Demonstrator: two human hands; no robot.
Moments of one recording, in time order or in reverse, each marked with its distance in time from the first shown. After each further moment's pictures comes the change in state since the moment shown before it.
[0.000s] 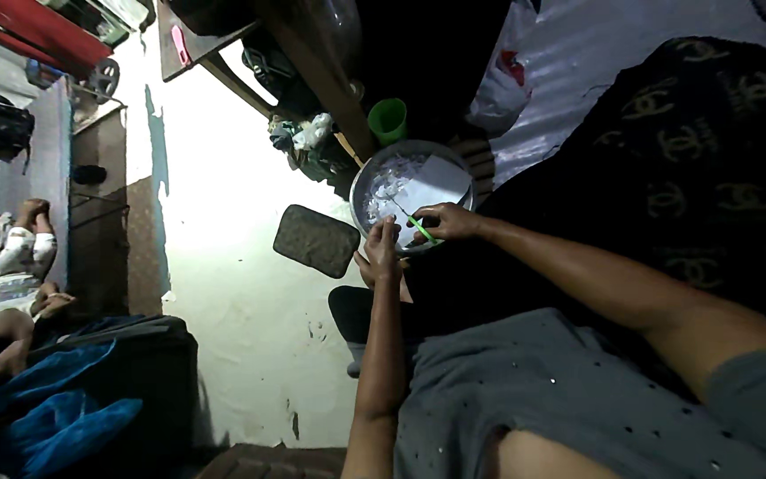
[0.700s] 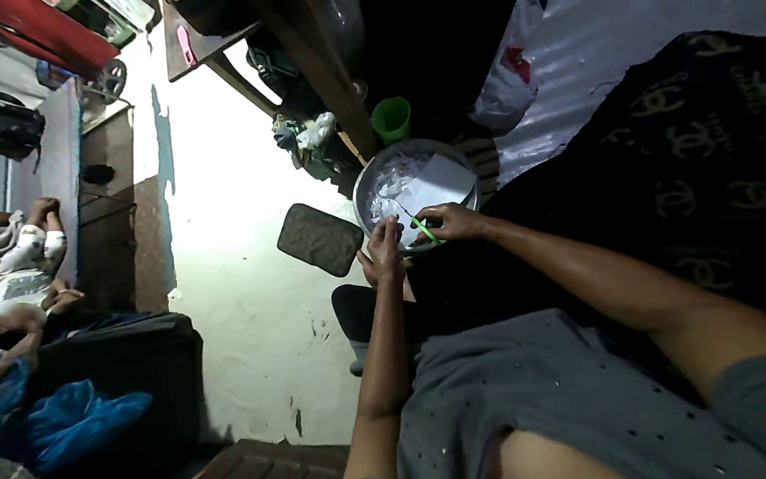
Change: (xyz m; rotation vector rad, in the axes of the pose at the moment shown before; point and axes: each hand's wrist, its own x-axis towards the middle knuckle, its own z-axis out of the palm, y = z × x) left_hand -0.002 0.000 0.000 -0.015 -0.001 0.009; right_hand -0.001 0.000 0.001 -0.025 -0.012 -0.022
